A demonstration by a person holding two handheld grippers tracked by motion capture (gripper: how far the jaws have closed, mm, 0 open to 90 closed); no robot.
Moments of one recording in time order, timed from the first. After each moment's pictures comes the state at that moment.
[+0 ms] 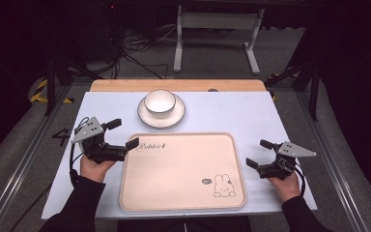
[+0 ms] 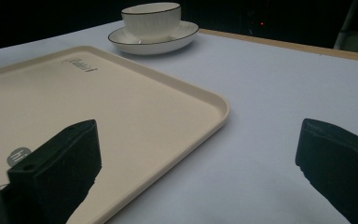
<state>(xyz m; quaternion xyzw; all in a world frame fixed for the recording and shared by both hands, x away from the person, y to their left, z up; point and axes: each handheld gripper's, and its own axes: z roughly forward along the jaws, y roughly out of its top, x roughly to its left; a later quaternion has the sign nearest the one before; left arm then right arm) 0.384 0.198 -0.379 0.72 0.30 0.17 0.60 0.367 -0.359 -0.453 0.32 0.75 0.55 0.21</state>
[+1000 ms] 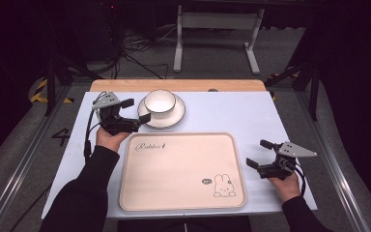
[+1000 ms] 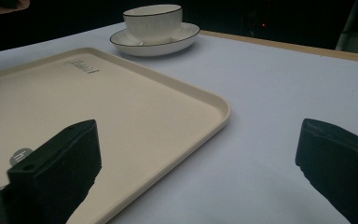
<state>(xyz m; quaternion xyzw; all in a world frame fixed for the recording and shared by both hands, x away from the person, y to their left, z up) 0.459 0.173 -0.366 0.74 0.32 0.14 0.58 0.367 -0.359 -0.453 0.31 0.74 0.55 0.20</state>
